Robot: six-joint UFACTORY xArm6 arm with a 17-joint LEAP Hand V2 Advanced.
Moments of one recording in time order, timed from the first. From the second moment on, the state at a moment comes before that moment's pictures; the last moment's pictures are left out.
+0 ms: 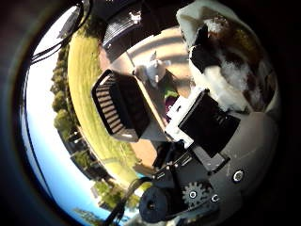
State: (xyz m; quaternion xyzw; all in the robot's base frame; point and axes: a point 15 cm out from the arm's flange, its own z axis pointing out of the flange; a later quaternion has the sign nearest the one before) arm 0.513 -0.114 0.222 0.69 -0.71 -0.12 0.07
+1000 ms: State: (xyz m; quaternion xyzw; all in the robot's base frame) arm 0.449 0.293 0.217 0.84 -0.51 -0.13 0.07
